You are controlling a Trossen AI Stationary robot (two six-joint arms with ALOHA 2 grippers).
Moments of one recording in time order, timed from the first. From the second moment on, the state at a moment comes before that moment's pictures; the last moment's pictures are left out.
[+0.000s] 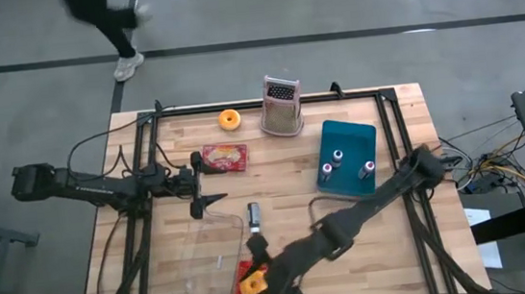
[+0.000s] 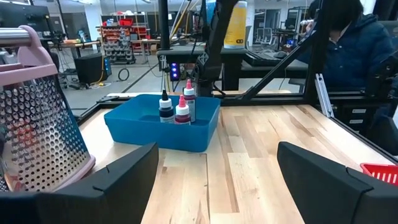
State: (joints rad) left arm 0.02 0.91 0.12 0.74 0.04 0.03; right arm 0.50 1.99 1.71 -0.04 0.07 -0.22
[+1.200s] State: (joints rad) left arm 0.09 1.19 0.41 0.56 -0.06 0.07; right arm 0.20 1.03 0.36 0.72 0.18 -0.06
